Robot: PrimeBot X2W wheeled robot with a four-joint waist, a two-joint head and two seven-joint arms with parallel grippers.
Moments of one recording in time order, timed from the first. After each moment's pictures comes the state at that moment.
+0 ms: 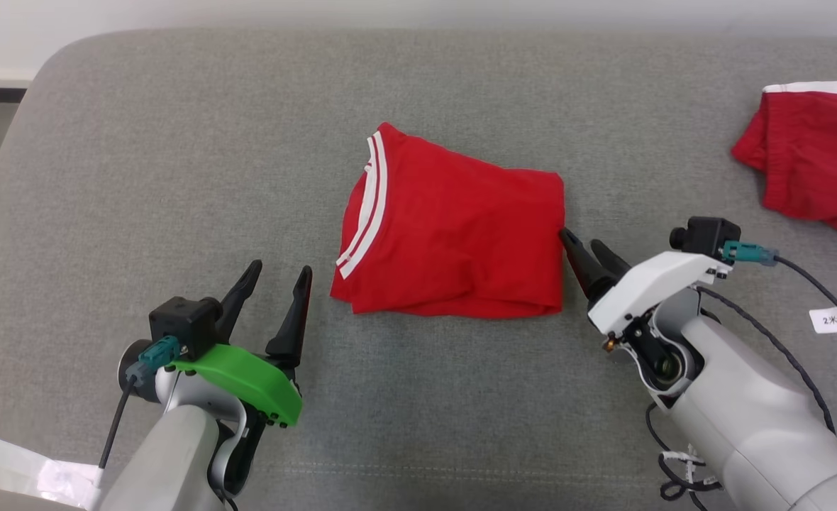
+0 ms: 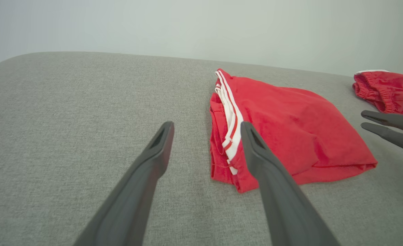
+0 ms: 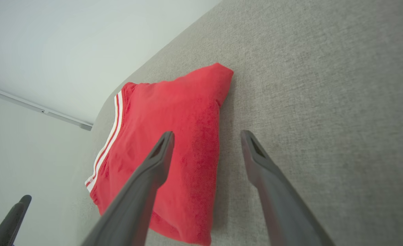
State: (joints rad) left arm -0.33 0.14 -0.46 0.41 -0.55 -0.11 -0.25; right arm -0.54 -0.18 0.70 0.75 1.17 0.07 -0.12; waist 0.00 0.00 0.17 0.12
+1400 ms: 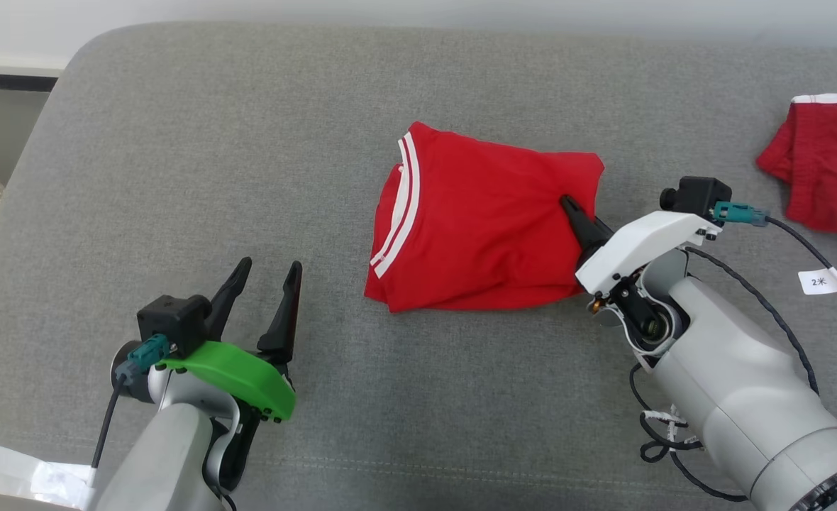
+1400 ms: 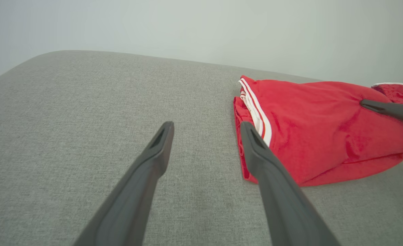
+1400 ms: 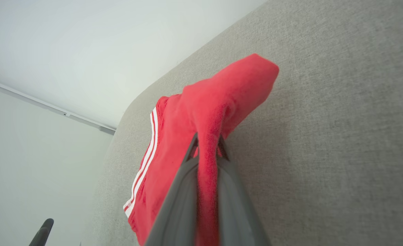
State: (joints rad) left arm -0.32 0.12 -0.42 0.42 -0.55 -0.12 -0.25; right arm -0.67 -0.12 0.68 0.89 1.22 0.11 -0.11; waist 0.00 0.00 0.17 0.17
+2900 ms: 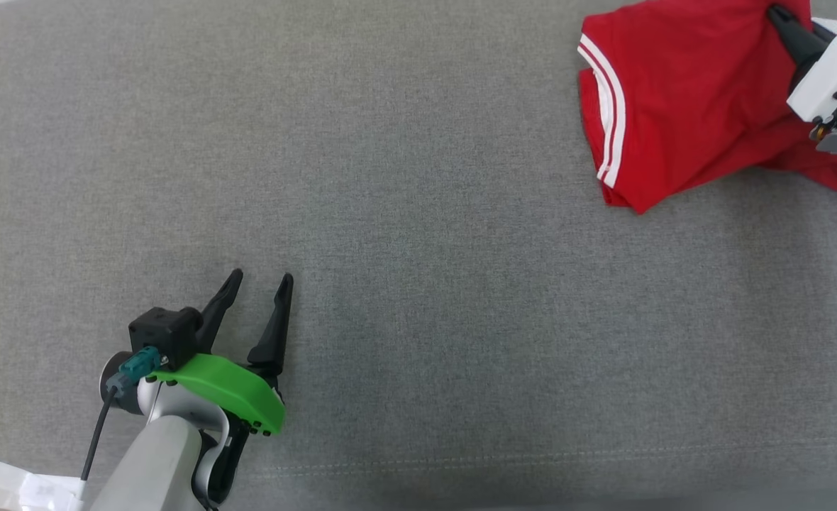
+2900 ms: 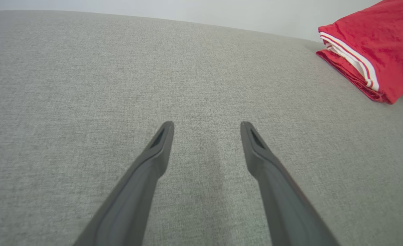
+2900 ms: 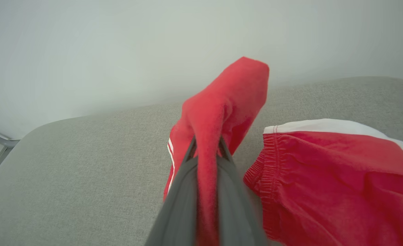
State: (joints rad) left arm -0.29 0.15 -0.41 0.40 -0.54 -0.12 -0.25; right arm -1.01 -0.52 0.75 0.84 1.10 0.12 0.12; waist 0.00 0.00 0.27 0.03
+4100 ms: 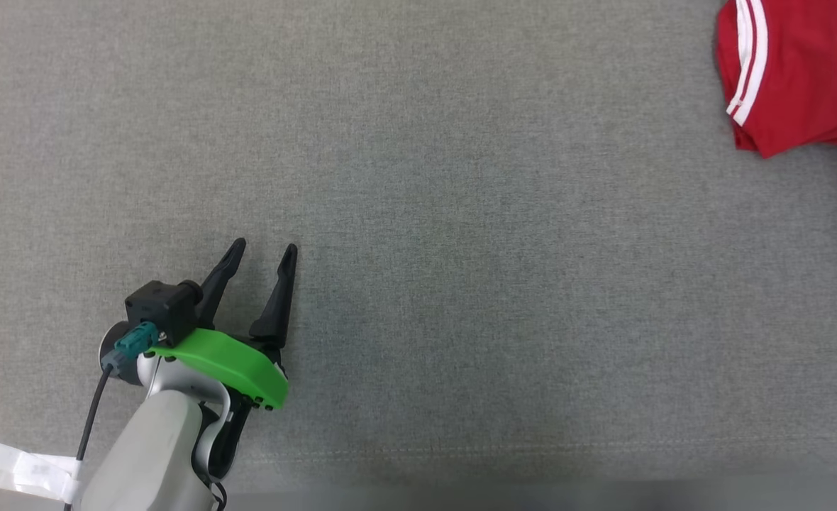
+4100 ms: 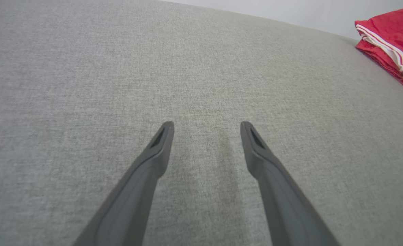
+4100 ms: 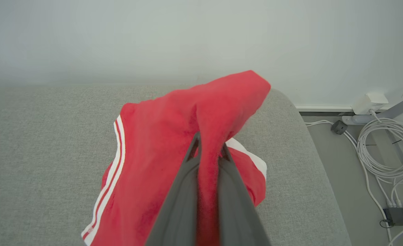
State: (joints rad) left arm -0.34 0.15 -0.42 0.37 -0.54 -0.12 -0.25; right arm -1.16 -0.72 0.83 0.92 0.91 0.06 0.18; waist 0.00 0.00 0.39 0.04
